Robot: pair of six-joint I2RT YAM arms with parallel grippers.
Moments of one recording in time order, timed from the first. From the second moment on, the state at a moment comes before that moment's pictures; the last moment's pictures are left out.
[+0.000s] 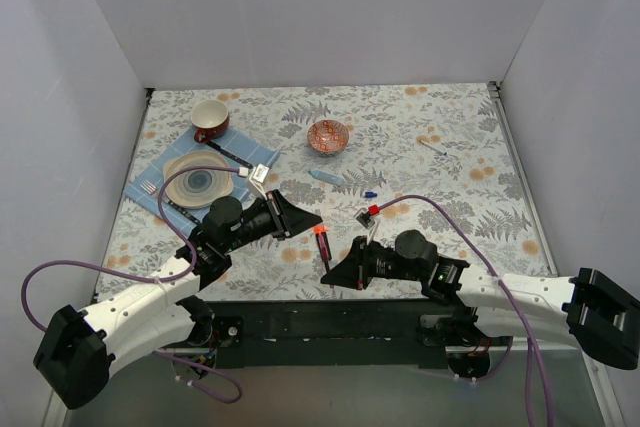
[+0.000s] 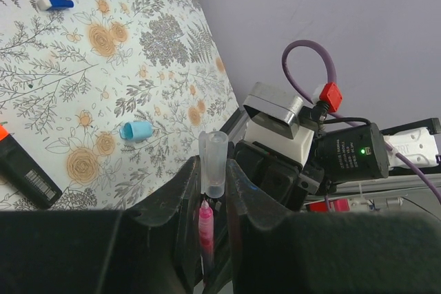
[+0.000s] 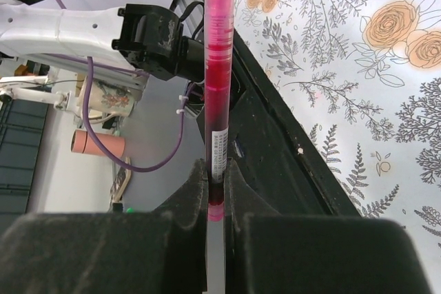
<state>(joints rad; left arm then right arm) -0.70 0.88 0.43 0.35 0.35 -1.01 1.10 0.98 0.27 0.51 -0.32 0.91</state>
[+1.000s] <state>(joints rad) -0.70 0.88 0.42 0.34 0.34 -1.02 1.12 0.96 0.28 0.50 -0.28 0.92</state>
